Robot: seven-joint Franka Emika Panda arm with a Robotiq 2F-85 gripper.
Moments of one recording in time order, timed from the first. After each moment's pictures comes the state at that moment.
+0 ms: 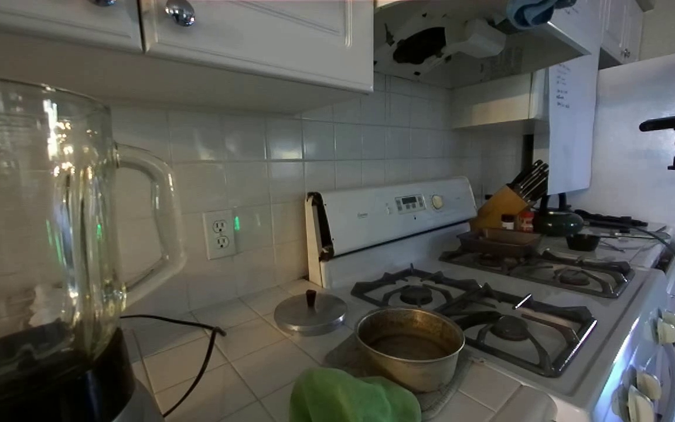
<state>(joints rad) -0.33 -0.84 0.38 -2.38 -0.12 2.95 0.40</state>
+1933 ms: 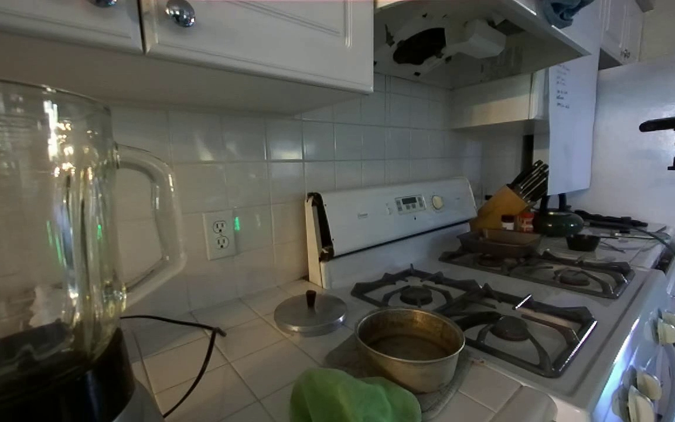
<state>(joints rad) -0.76 -0.68 0.49 -1.99 -0.20 2.45 0.81</state>
